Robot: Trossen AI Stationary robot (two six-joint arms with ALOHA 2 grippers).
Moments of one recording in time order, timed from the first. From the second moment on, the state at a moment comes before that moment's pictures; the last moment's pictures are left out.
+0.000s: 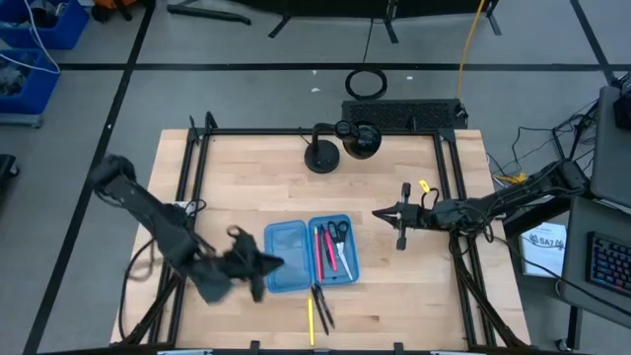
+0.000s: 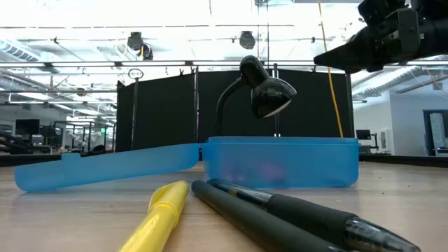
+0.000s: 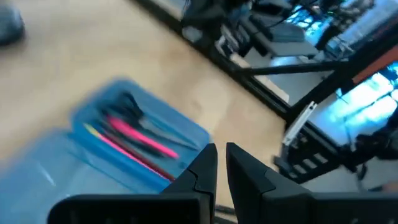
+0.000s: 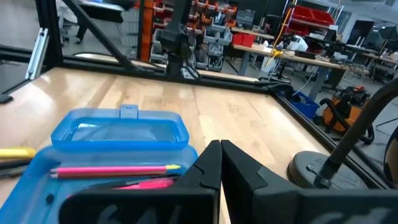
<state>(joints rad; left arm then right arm) -0.72 1.35 1.03 -0.28 -0.79 -1.08 0.26 0.86 0.18 0.57 0.41 -0.12</state>
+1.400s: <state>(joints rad) -0.66 2.37 2.14 -1.10 -0.20 -1.94 0.26 0.80 0.18 0.49 0.00 -0.05</state>
